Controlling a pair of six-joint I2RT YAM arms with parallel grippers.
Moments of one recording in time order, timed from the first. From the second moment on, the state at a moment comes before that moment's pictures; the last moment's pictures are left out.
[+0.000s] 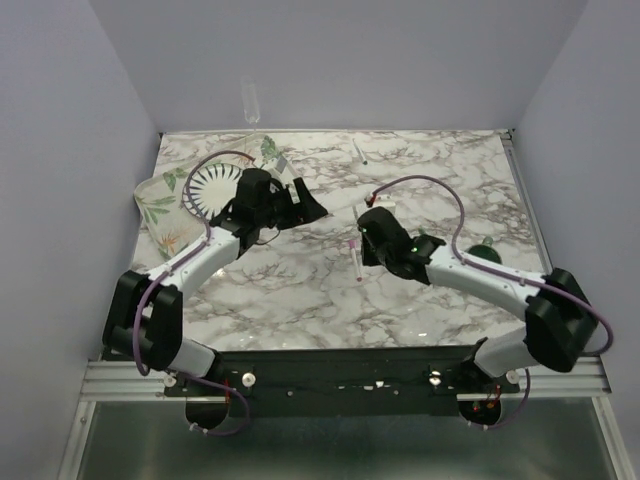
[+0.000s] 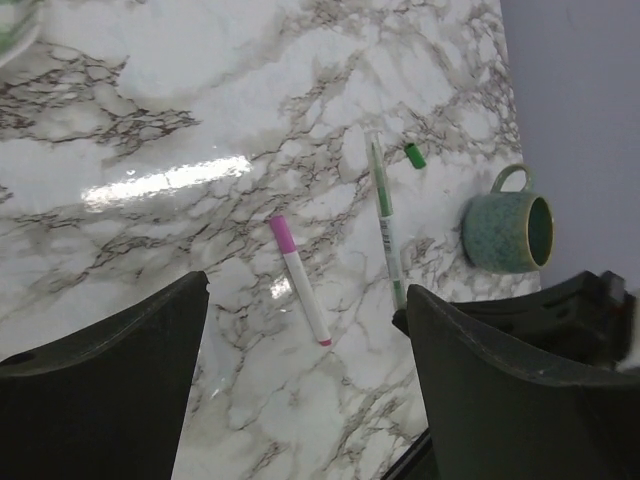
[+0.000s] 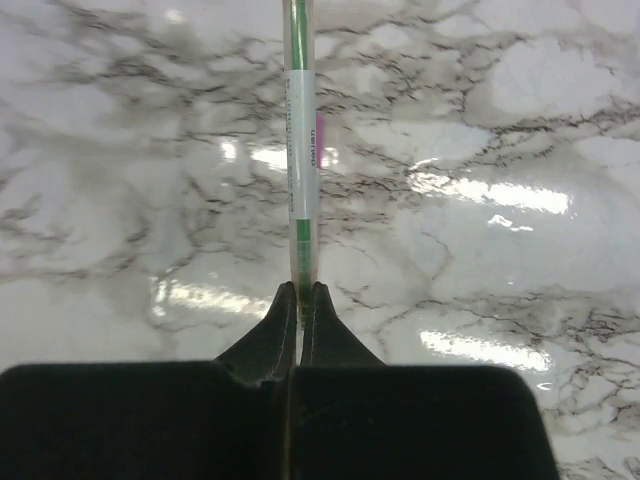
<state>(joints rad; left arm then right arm) -0.40 1.40 0.93 0.00 0.33 -0.66 0.82 1.54 0.98 -0.36 0.41 0.53</state>
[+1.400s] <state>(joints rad) -0.51 1.69 1.12 0.22 0.57 -0.85 0.82 1.31 0.86 -0.13 0.13 0.45</state>
